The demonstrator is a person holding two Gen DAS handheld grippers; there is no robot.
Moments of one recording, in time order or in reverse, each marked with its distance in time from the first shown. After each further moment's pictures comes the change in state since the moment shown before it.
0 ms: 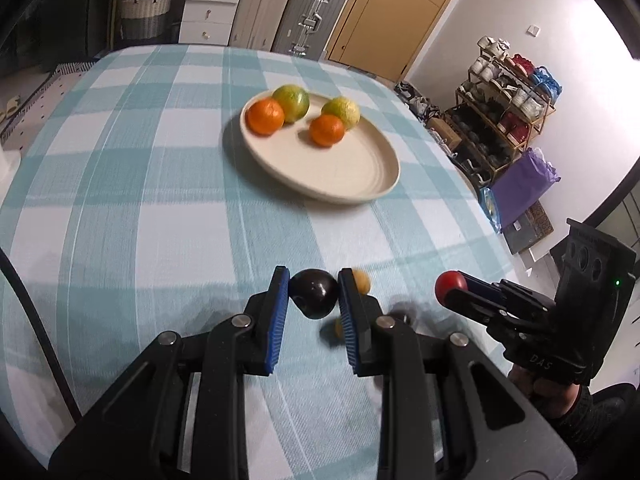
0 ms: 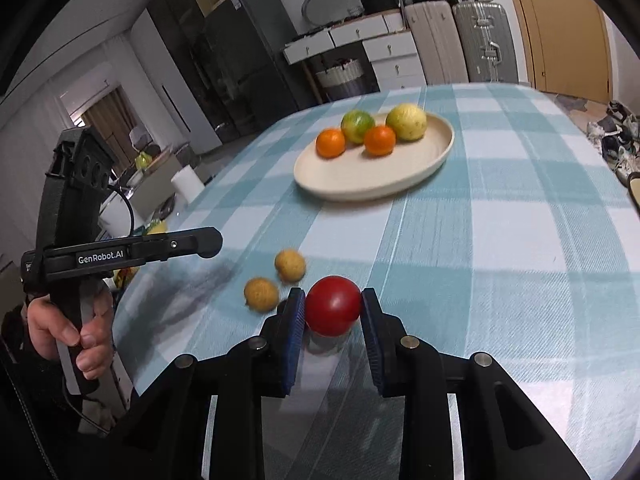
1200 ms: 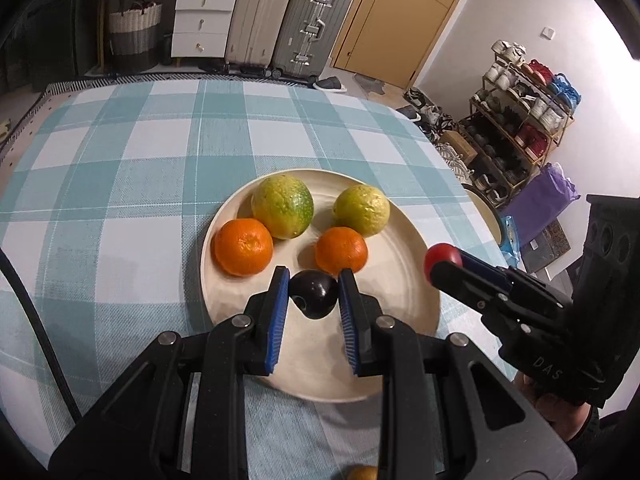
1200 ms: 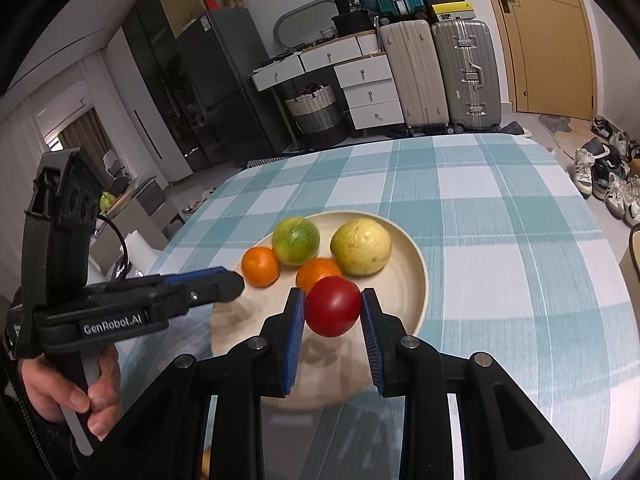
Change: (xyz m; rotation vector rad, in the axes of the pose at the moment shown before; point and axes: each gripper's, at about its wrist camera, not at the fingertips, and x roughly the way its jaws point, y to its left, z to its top) left arm 0.116 0.001 0.147 0.006 -0.001 0.040; right arm 0.076 -0.052 0.142 0.022 -0.069 -0.090
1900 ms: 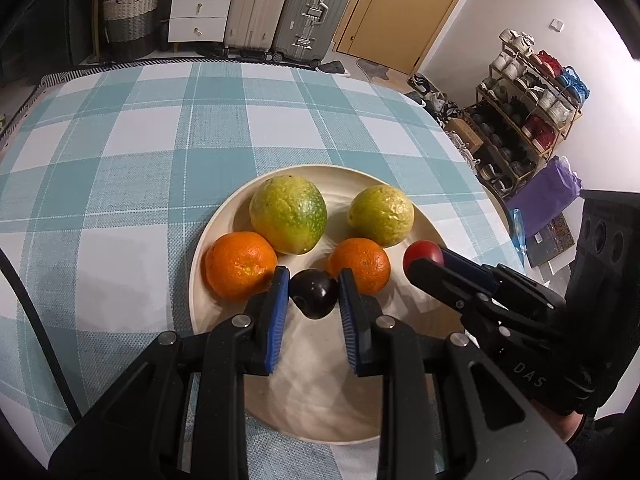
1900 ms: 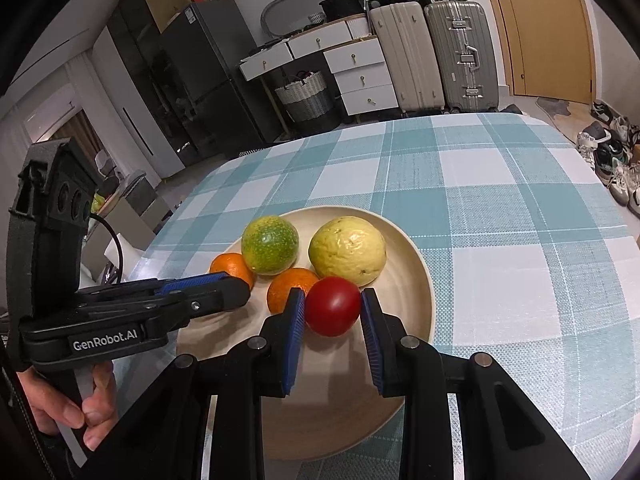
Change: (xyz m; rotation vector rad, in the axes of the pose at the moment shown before) left arm 0.041 0.009 0.016 -0.005 0.057 0.007; right arm 0.044 -0.015 0.010 0.035 0.046 -0.007
